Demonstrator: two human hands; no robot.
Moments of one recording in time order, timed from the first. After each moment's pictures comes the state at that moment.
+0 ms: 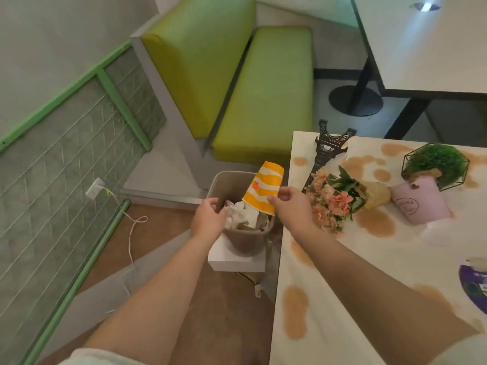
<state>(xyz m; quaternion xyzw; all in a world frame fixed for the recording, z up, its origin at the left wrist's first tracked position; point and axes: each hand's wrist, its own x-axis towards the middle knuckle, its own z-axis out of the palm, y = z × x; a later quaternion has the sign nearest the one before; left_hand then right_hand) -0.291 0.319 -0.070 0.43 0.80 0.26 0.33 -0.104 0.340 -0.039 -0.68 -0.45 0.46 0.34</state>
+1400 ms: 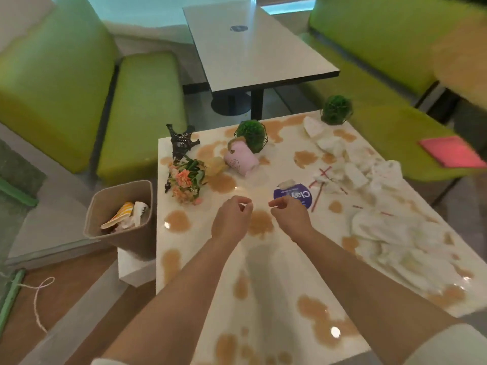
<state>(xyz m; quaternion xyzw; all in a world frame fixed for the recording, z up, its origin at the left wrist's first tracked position) 0.032 0.175 -0.004 0.69 0.59 0.19 0.37 0.170 0.123 0.010 -0.79 -0.36 0.36 0.35</state>
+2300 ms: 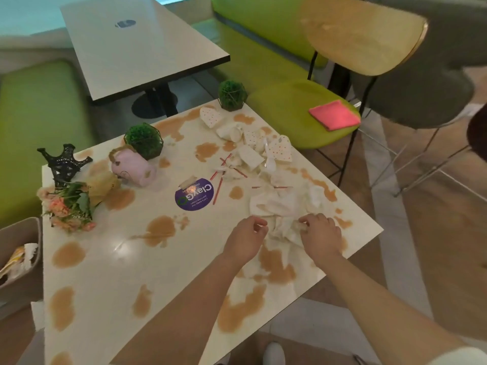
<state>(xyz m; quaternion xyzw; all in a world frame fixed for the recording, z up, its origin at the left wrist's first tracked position) 0.257 0.029 -0.048 0.77 0.43 0.03 0.46 0.402 -0.092 -0.051 -0.93 -0.33 0.14 0.10</state>
